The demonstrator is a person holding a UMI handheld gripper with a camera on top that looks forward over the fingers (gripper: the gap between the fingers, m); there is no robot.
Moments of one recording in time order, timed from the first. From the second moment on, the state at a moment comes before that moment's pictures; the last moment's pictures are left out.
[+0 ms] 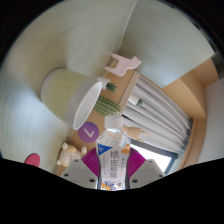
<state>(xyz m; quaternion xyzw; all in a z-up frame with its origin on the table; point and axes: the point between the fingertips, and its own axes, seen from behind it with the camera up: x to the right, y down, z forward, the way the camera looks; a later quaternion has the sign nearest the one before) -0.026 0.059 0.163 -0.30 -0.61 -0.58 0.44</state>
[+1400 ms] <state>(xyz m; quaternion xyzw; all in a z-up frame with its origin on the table) 0.138 0.038 0.107 -0.78 0.02 -0.01 0.63</state>
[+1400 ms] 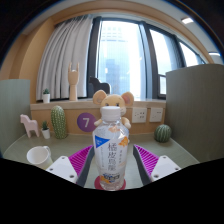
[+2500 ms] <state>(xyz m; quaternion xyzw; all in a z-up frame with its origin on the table) 0.017 -0.183 0.151 -0.79 0.02 0.02 0.62</state>
